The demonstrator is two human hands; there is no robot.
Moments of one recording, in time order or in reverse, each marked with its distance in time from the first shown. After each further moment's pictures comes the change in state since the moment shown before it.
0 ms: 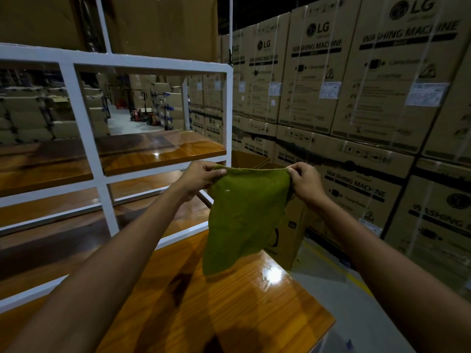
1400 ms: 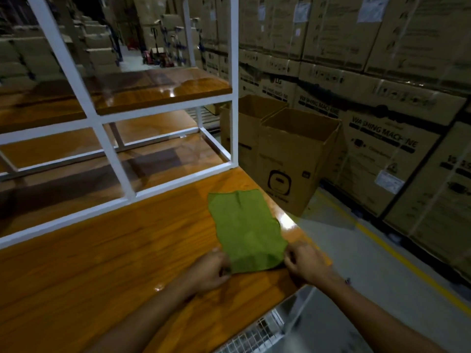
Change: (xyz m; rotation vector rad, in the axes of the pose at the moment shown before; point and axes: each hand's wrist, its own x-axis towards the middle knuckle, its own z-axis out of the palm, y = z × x) left_hand -0.216 -0.230 0.136 0.797 -0.456 0.077; right_hand -0.238 0.211 0.045 -0.503 -0.616 -0.076
